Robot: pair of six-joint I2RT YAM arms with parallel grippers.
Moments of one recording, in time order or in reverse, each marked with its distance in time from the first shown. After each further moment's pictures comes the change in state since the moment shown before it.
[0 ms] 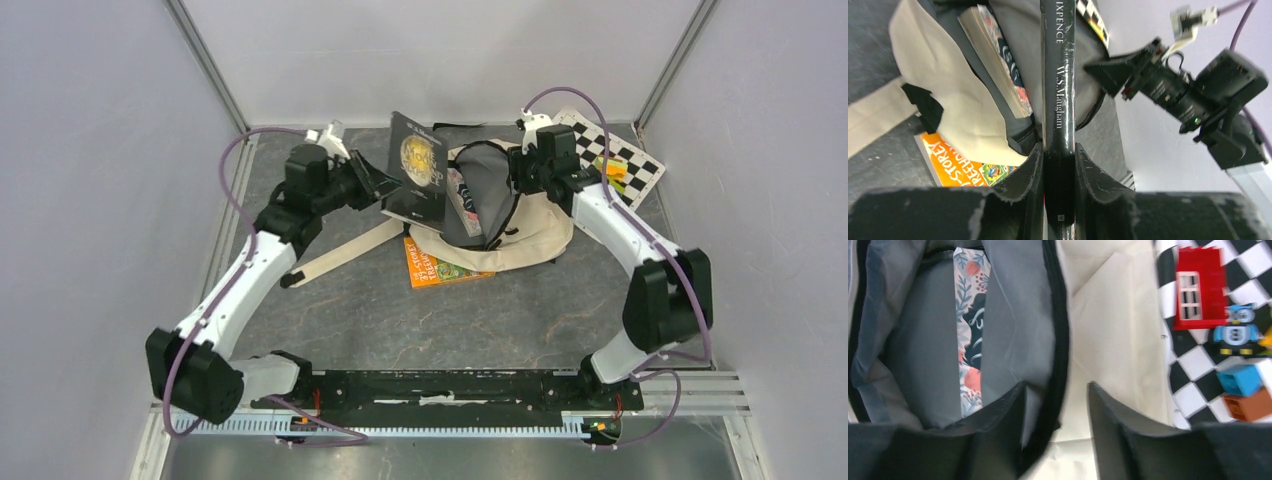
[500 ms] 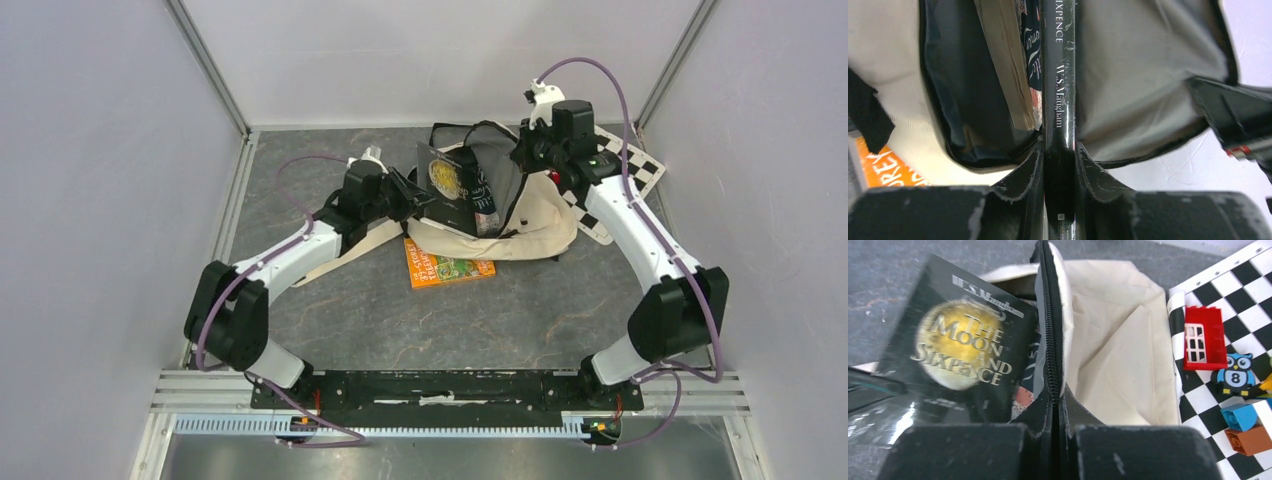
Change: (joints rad) left arm -0.175 0.293 -0.095 0.274 -0.171 -0.271; right arm -0.033 0.022 0.196 -0.081 -0.153 0.023
